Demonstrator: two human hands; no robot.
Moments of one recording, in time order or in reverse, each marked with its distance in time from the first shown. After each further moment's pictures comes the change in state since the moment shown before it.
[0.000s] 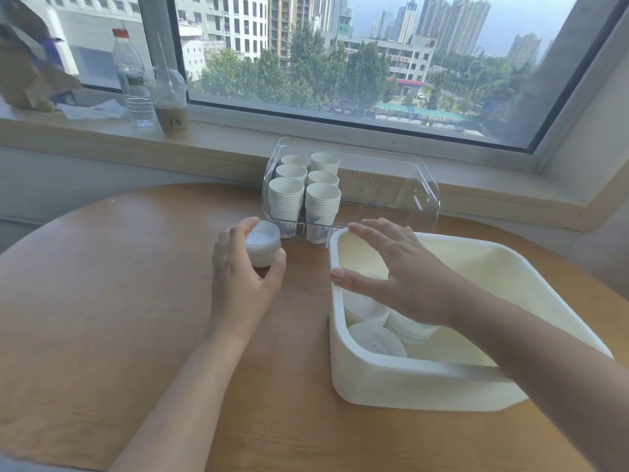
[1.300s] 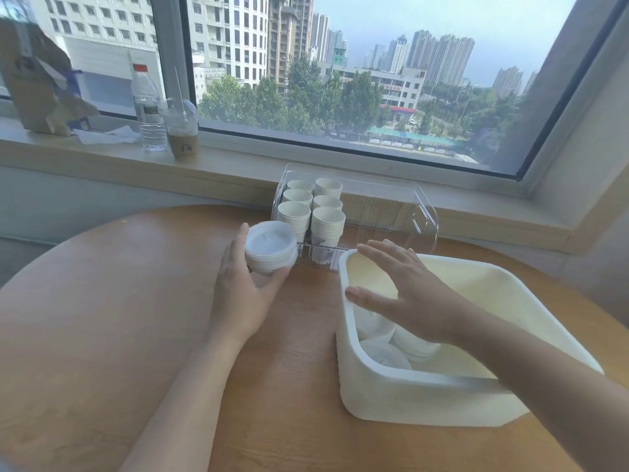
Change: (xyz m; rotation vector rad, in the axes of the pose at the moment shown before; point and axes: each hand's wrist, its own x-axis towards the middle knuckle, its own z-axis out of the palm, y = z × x) left_hand 0.021 -0.020 -0.013 -0.121 -0.077 -0.061; right_hand 0.001 0.006 0.005 0.022 0.036 -0.035
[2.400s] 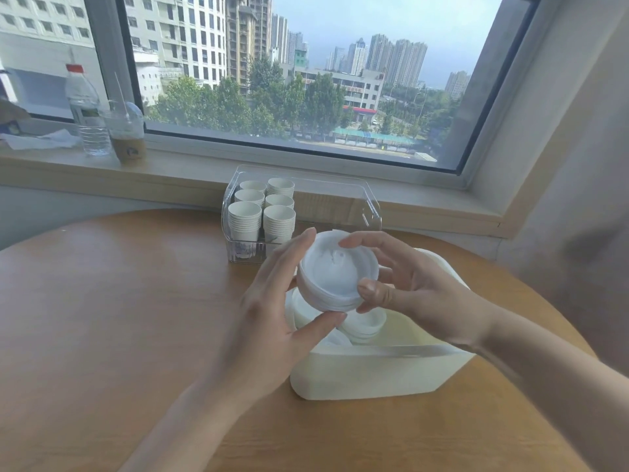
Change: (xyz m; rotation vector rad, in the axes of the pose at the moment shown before) left_hand -0.083 0.115 0.016 -0.244 -0.274 0.457; right_hand -0.073 0.028 -0.040 0.749 -0.020 -0.207
